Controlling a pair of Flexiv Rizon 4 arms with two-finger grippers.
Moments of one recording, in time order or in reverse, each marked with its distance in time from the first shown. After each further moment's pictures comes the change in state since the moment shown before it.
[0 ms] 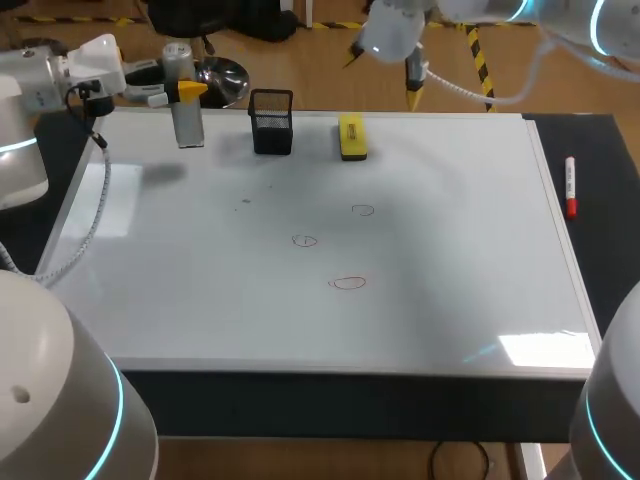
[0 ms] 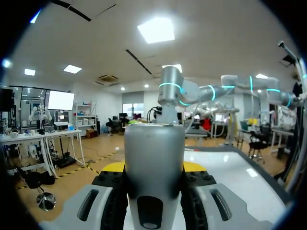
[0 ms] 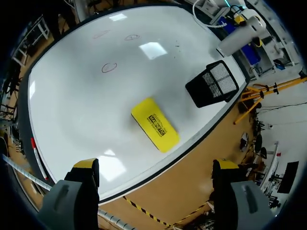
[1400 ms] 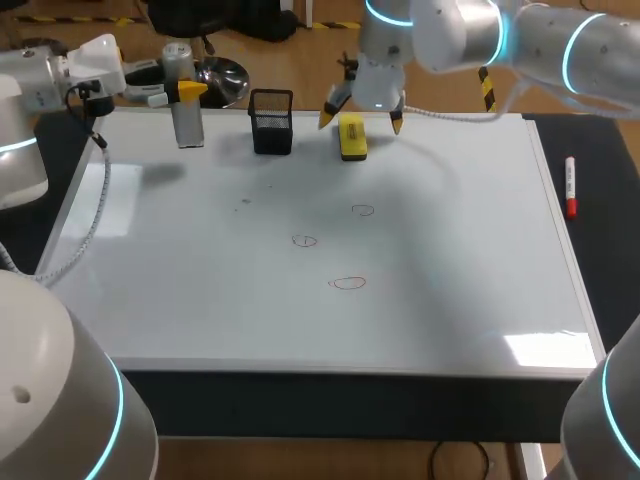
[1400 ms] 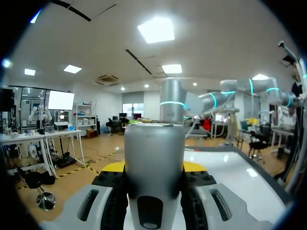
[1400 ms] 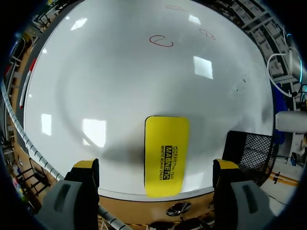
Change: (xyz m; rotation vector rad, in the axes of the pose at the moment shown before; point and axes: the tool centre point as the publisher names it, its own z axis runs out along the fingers) left arm 0.000 0.000 0.000 0.000 0.000 0.000; right arm 0.008 0.028 0.086 -0.034 0.096 -0.672
